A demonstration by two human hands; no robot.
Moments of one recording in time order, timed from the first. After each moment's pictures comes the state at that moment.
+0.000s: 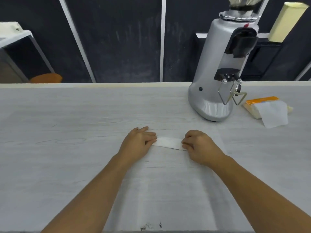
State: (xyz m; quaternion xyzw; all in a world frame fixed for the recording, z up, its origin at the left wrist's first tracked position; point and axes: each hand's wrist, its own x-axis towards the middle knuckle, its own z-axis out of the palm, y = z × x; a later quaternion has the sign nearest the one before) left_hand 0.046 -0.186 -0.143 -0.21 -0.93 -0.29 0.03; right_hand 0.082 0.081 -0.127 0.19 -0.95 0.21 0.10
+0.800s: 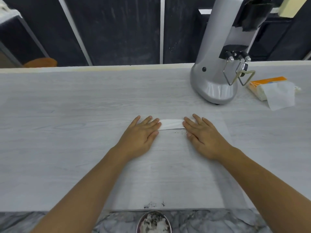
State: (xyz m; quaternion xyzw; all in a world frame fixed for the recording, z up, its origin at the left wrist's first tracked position) left_hand 0.077 -0.196 -0.146 -0.30 -0.94 -0.15 -0.01; right_hand 0.110 0.091 -0.140 0.18 -0.98 0.11 -0.02
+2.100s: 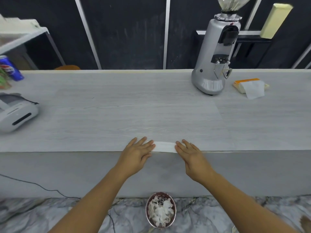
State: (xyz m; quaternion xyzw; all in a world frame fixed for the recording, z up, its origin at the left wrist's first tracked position) left_hand 0.290 -0.301 -0.162 -0.30 -0.94 -0.18 0.06; right_hand 0.330 -0.015 -0.163 0.22 -0.96 0.12 0.09
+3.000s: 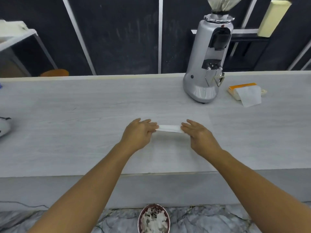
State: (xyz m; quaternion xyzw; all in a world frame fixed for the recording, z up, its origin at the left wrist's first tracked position) left_hand 0.157 -0.203 -0.095 -0.26 -0.94 -0.23 0.07; right_hand 0.201 0.071 -0.108 0.19 -0.95 0.17 0.17
